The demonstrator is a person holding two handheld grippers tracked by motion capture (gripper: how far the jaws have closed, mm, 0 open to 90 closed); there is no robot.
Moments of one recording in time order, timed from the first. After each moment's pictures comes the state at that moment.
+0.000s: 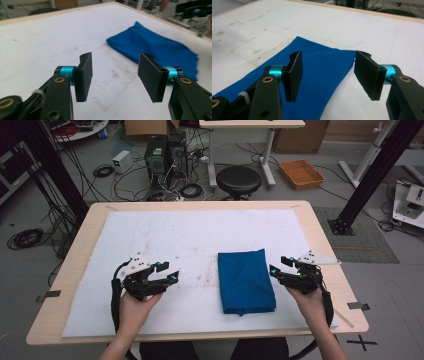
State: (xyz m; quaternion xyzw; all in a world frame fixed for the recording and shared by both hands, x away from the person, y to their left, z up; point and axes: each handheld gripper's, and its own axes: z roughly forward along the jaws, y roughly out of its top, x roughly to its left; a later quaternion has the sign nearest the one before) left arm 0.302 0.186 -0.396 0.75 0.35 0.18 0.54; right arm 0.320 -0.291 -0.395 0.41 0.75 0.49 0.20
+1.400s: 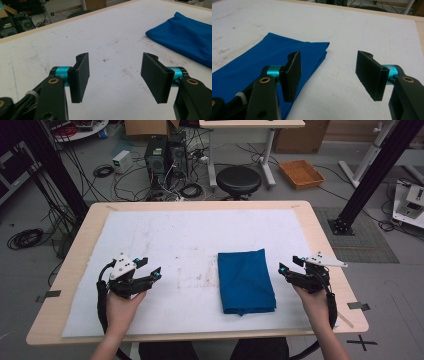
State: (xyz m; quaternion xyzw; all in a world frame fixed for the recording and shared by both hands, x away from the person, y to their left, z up) left arm 0.303 0.218 -0.403 0.74 0.38 0.27 0.49; right arm 0.324 -0.313 -0.407 0.45 0.72 0.46 0.25
